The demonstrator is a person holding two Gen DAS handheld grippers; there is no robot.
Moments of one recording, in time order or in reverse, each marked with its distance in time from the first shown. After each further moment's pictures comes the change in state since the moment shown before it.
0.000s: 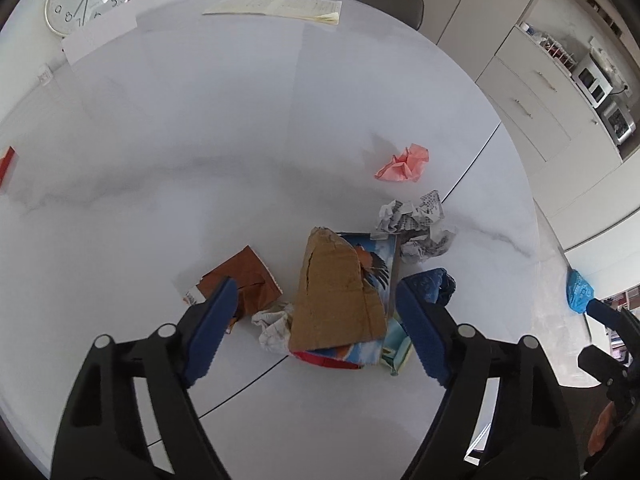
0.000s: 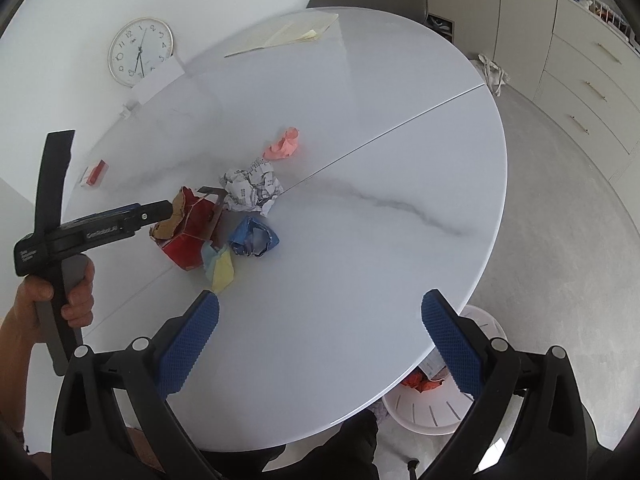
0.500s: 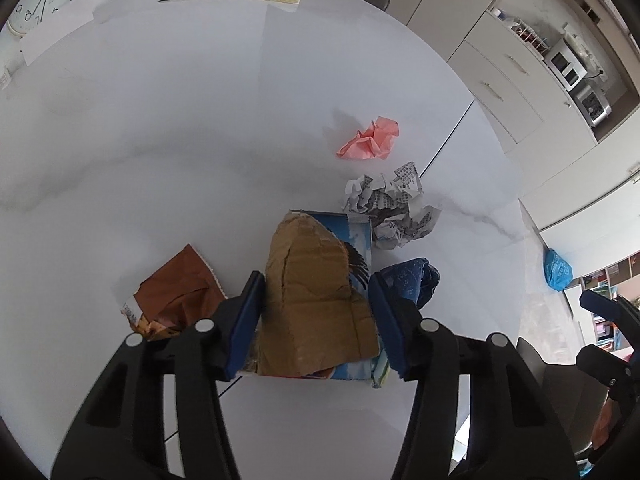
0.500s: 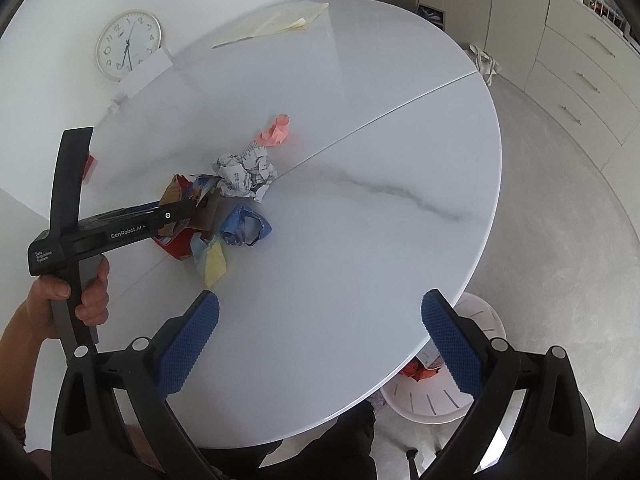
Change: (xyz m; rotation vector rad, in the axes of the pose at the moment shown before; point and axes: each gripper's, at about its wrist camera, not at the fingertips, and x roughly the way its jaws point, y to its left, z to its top) left arm 0.030 -0.016 -0.005 0.066 0.028 -0.109; right arm 0.005 0.001 -0.003 0.012 0.036 -0.034
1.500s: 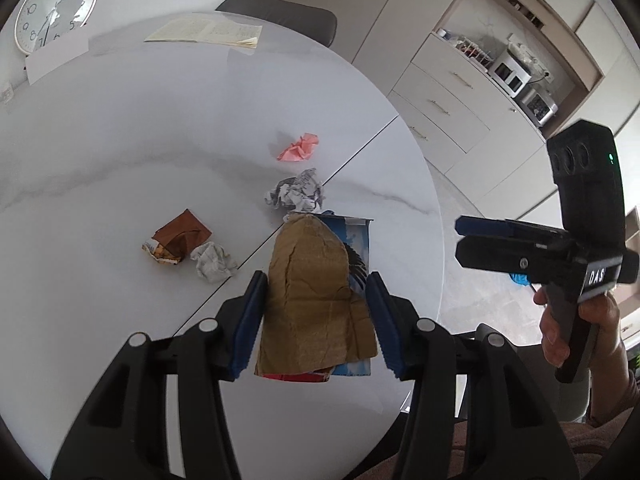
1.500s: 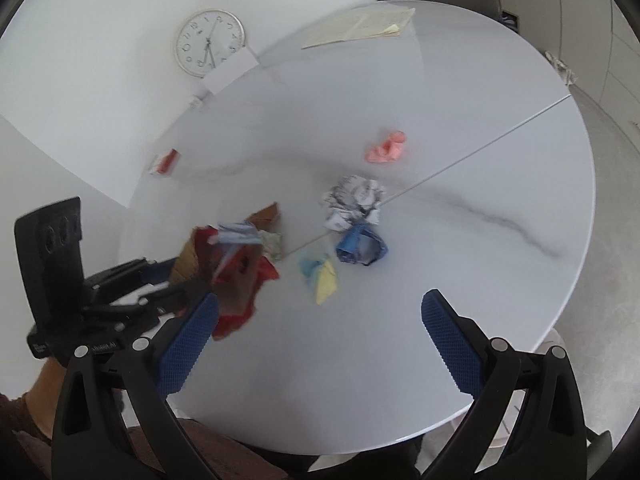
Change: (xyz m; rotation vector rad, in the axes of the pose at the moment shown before) left arm -0.109 -0.018 -0.065 0.074 -0.118 -0.147; right arm -0.006 0.049 0.023 -0.073 0.001 0.328
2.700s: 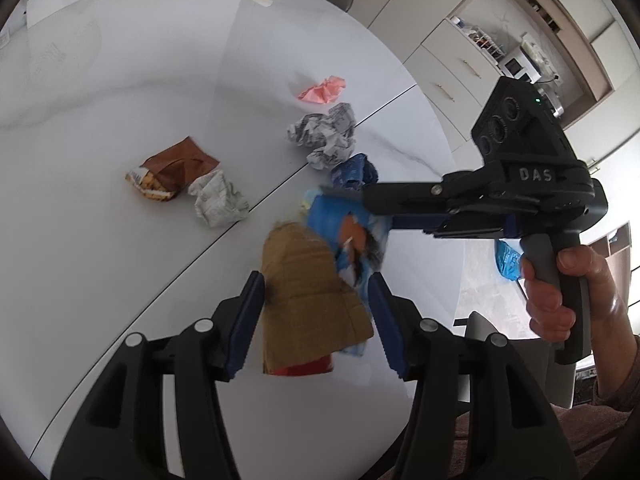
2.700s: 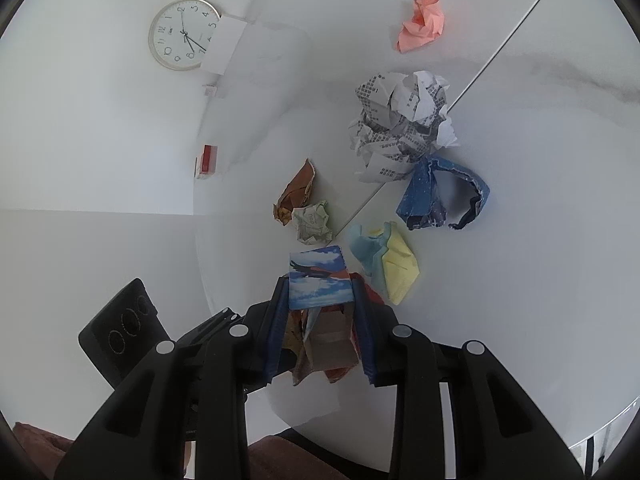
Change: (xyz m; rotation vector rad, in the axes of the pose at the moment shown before) left arm 0.049 0.039 -0.036 -0.098 0.100 -0.043; right arm 0.107 -0.035 0.008 0.342 0.241 0.354
